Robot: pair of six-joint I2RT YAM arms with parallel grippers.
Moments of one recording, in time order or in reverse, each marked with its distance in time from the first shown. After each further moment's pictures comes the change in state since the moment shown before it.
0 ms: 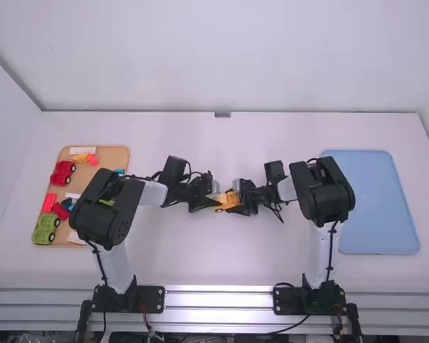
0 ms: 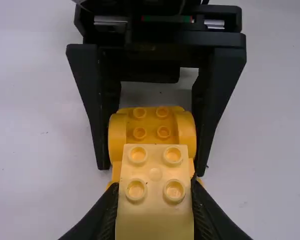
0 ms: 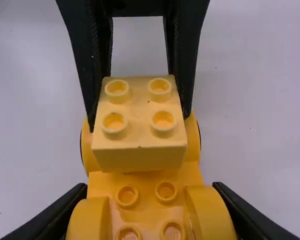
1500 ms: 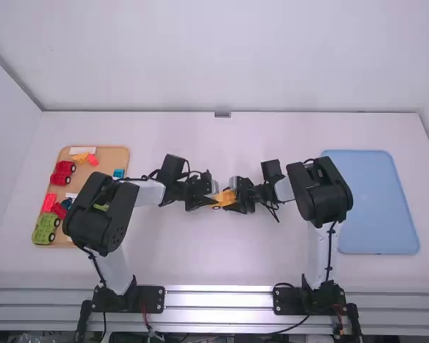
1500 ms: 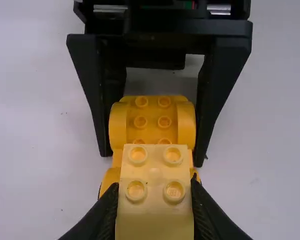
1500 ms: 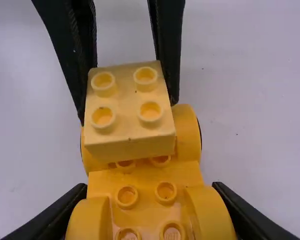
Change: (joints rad) left arm 0.003 -0.058 0.009 -0.100 -0.092 0.056; right arm 0.031 0.000 0.005 0.058 0.041 0.089
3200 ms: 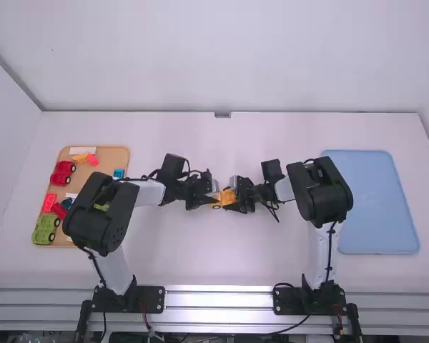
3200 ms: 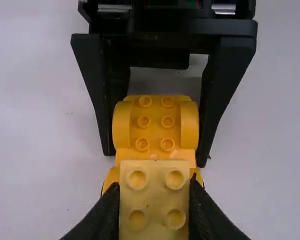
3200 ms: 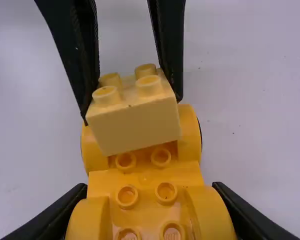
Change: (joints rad) left arm 0.000 0.000 -0.001 0.038 0.003 -0.008; right arm -0.001 0.000 0.002 0.000 0.003 0.006
